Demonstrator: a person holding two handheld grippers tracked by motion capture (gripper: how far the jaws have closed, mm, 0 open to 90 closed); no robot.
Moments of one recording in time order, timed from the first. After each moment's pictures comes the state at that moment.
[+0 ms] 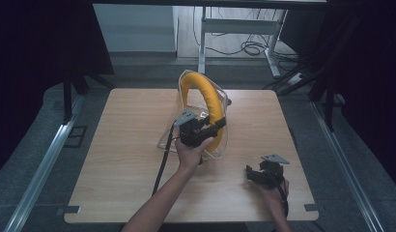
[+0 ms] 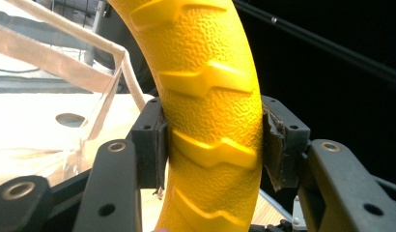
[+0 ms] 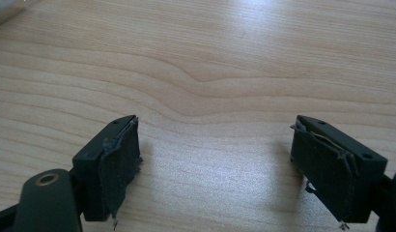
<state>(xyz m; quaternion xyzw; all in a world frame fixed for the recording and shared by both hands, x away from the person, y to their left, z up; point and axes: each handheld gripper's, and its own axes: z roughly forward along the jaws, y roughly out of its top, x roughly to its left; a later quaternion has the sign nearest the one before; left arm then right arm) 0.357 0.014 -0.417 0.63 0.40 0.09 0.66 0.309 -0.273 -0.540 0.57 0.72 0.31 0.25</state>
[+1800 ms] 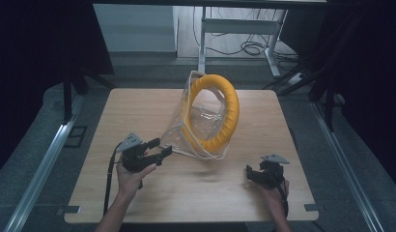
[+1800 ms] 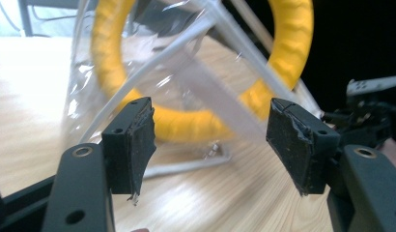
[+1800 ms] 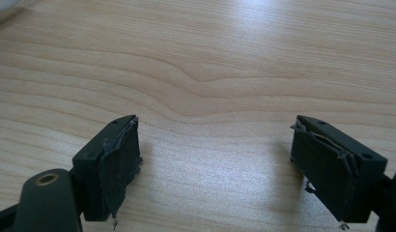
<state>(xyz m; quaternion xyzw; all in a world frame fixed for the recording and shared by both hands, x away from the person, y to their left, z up) 0.295 0.168 -0.458 0.71 0.42 0.12 0.56 0.309 -0.273 -0.540 0.57 0.72 0.31 0.25</state>
